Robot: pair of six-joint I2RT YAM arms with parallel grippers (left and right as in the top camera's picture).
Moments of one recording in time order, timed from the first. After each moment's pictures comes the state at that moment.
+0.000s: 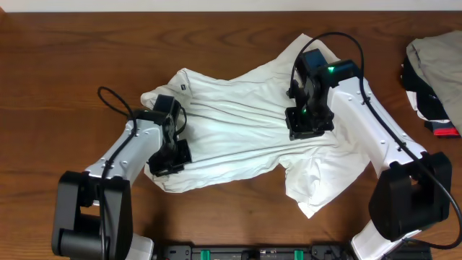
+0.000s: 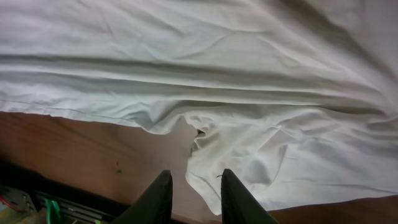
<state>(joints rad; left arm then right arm) -0.18 1.65 0.94 -0.97 0.13 -0.46 0.33 1.81 1.48 -1.28 -0.21 0.19</state>
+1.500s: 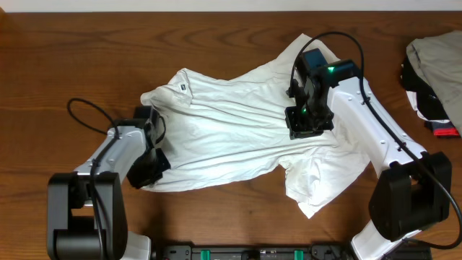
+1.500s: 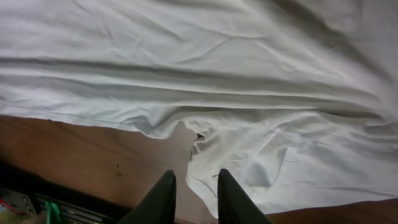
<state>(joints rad) -0.01 1.65 0.84 -0.97 -0.09 -0.57 0.33 1.81 1.48 -1.27 -0.21 0.19</state>
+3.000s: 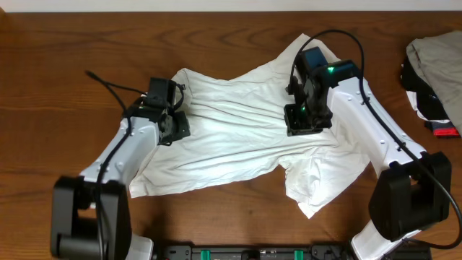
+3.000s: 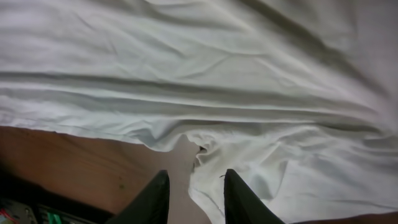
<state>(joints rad) -0.16 1.64 0.98 -0.61 0.02 -0.38 0.33 1.81 1.47 -1.23 -0.21 0.20</state>
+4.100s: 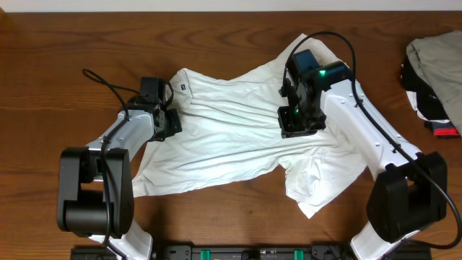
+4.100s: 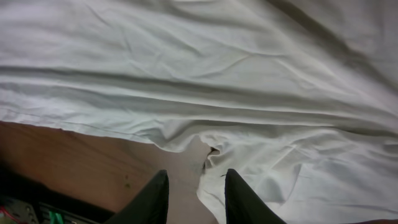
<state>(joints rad) -0.07 1.80 0.98 -0.47 0.02 -0.32 0.38 1.81 1.47 -1.22 -0.21 0.22</state>
